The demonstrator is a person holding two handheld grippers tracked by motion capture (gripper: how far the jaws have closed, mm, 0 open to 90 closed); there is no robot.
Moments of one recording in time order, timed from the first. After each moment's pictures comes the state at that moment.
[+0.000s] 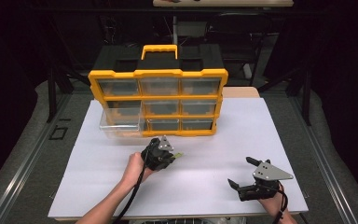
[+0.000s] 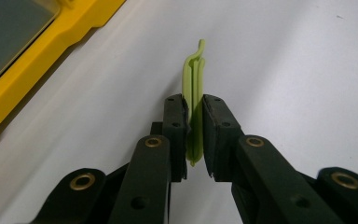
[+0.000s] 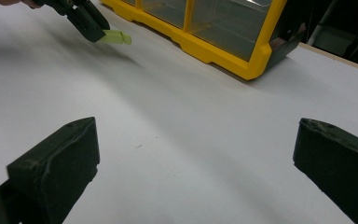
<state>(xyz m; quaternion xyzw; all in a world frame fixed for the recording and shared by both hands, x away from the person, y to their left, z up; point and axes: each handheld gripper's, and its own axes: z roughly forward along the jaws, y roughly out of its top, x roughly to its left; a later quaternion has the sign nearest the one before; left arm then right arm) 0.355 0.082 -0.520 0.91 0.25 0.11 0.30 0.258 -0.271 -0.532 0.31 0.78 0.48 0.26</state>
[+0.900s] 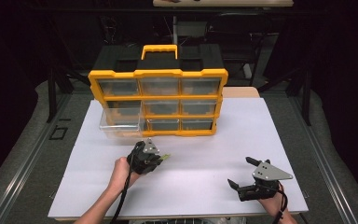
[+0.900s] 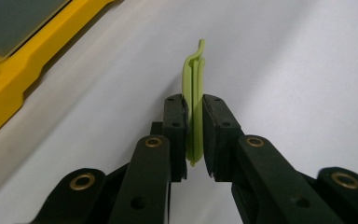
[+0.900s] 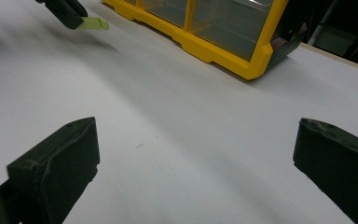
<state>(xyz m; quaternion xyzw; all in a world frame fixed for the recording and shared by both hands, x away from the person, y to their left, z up) 0.342 0.122 -0.520 0.90 0.28 0.13 0.30 0.258 -0.271 -0.532 0.30 0.78 0.48 0.26</state>
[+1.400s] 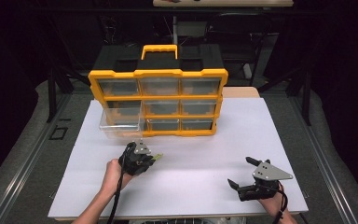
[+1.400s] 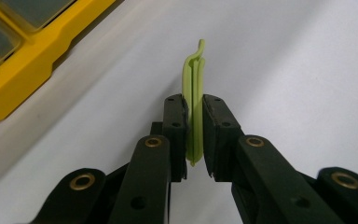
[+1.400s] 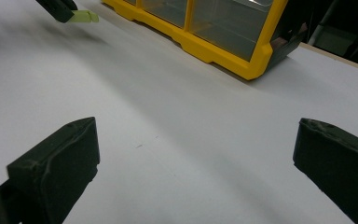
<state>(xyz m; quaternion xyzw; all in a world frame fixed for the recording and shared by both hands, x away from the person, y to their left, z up) 0.338 0.144 -0.520 0.89 0.30 0.13 0.30 0.258 -0.271 -0.532 0.30 0.78 0.48 0.26</state>
